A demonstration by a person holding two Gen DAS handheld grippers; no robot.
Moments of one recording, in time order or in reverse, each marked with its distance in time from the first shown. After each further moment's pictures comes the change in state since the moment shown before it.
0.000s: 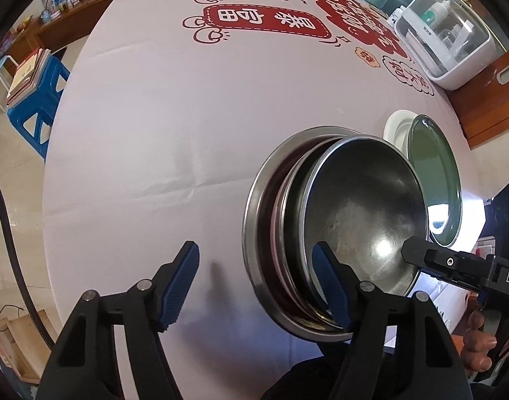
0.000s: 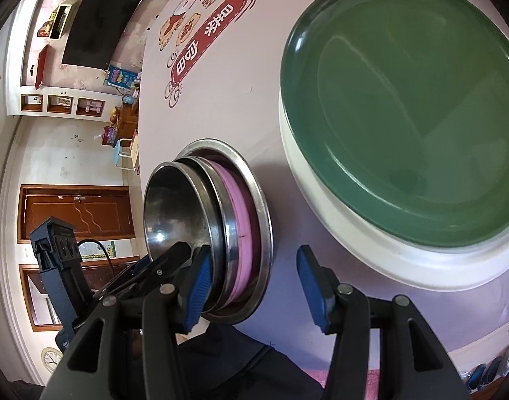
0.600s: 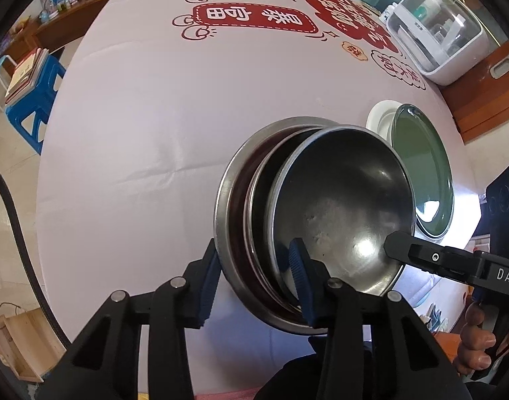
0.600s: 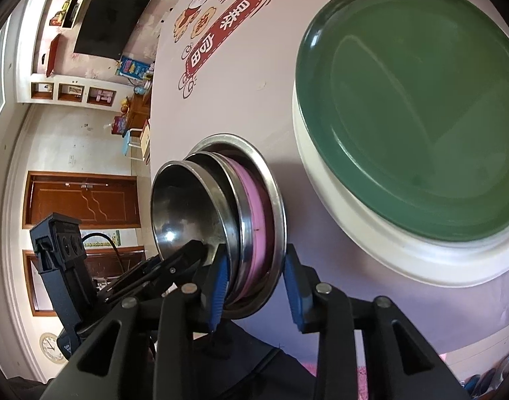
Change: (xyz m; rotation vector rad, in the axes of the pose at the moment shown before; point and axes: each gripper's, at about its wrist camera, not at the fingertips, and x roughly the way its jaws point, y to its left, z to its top) left arm -0.009 -0.017 -0.015 0.000 -0.007 -0.007; right arm -0.003 0.005 -0.003 -0.058 0.024 0.034
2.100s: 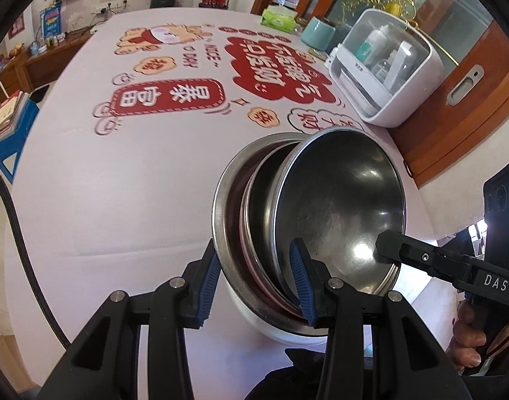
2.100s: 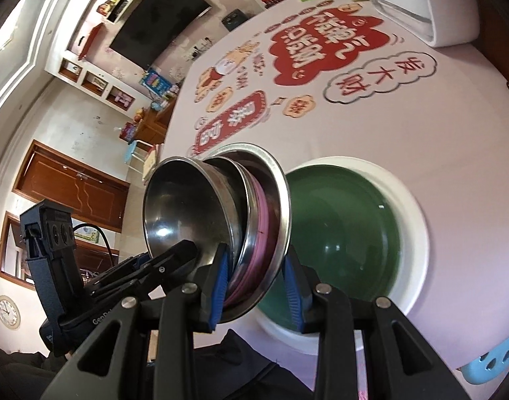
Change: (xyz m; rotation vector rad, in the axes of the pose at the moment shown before) left arm -0.031 -0.140 0.048 0.028 -0.209 -0.095; right arm -0.125 -0.027 0.079 -0.234 -0.175 -0.073
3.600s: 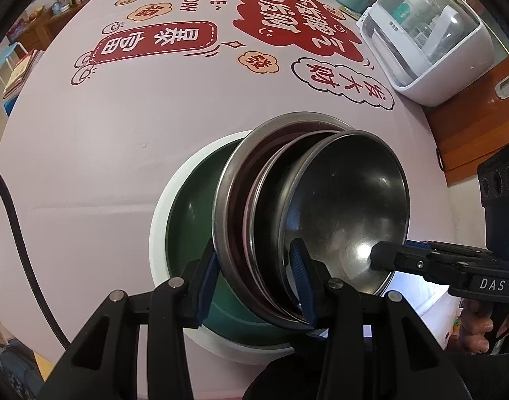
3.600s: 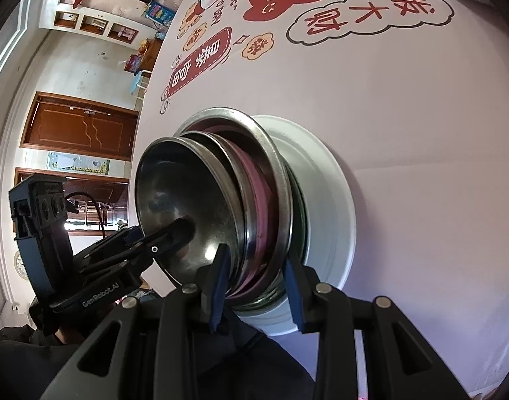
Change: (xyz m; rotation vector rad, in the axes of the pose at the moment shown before) left arm 0.072 -0.061 -0.001 -0.135 0.171 0.130; right arm 0.024 -0.091 0.039 -0.074 0.376 0.079
